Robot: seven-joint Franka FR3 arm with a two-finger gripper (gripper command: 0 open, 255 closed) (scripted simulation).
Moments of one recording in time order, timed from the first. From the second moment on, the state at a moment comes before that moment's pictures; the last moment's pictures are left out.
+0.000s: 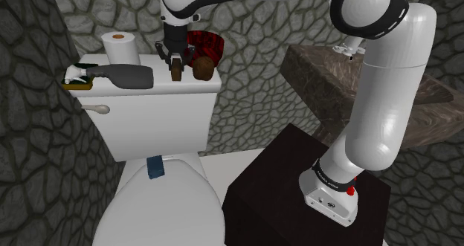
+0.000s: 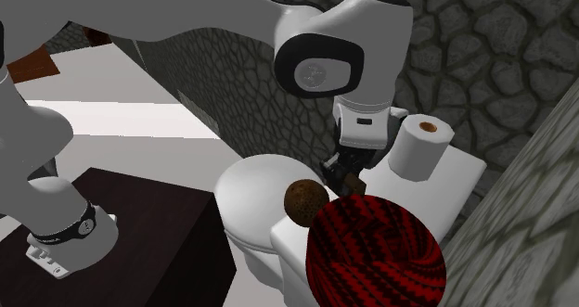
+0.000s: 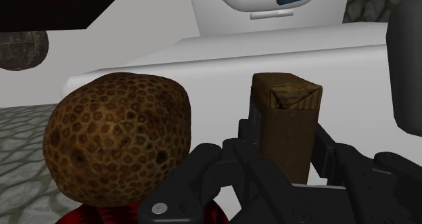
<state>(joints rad) 0.03 0.40 0.24 -1.56 -0.07 1.96 0.98</state>
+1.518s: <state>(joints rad) 0.04 0.38 0.24 -1.37 -0.06 1.74 0.98</state>
